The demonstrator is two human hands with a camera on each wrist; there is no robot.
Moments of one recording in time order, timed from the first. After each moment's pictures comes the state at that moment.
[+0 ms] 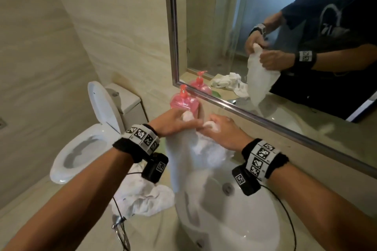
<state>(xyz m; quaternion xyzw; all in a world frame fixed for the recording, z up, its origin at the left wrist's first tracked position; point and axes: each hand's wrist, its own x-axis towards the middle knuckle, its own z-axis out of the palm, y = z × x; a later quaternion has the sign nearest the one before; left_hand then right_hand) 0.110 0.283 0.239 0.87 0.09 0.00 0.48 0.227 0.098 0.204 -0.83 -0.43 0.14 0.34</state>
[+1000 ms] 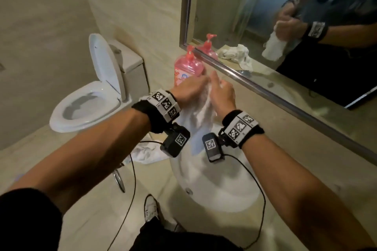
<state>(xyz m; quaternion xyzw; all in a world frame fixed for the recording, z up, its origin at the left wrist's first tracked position) 0.089 0.211 0.237 0.73 0.20 0.05 0.65 0.162 0.122 0.197 -0.82 -0.18 0.11 0.54</state>
